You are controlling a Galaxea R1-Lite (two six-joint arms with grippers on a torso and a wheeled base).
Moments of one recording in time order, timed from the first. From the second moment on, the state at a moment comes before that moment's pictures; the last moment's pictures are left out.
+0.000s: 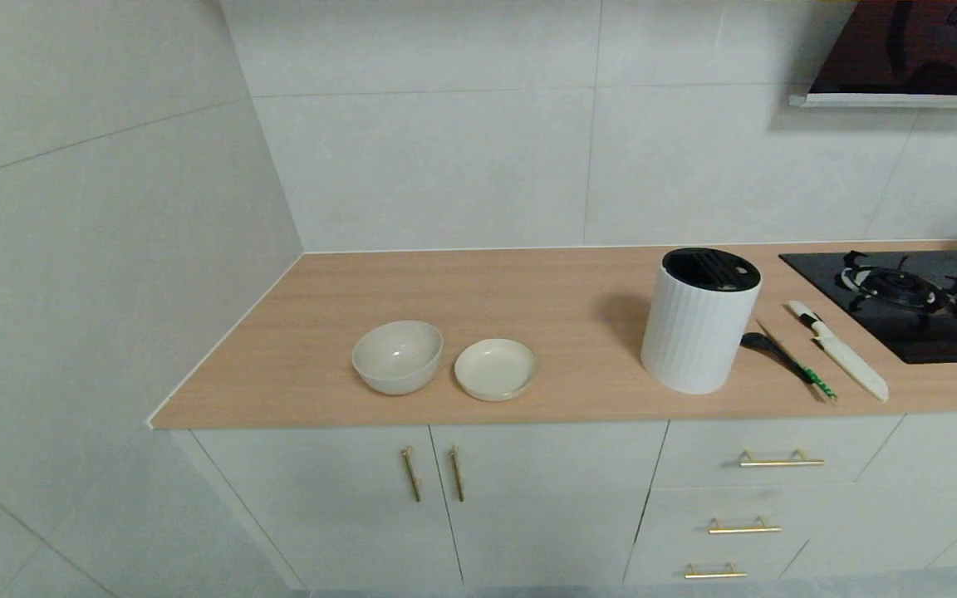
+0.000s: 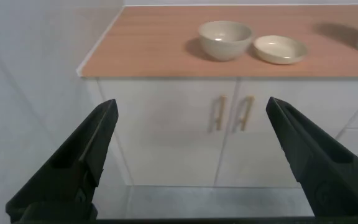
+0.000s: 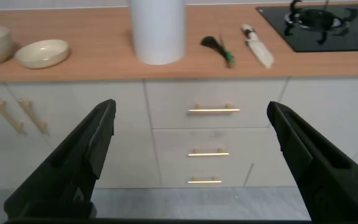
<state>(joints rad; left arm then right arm) -0.01 0.00 0.00 0.00 0.03 -0.01 0.00 0.00 0.00 0.00 0.00 0.01</state>
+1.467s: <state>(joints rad) -0.01 0.00 0.00 0.00 0.03 -0.01 0.00 0.00 0.00 0.00 0.00 0.01</state>
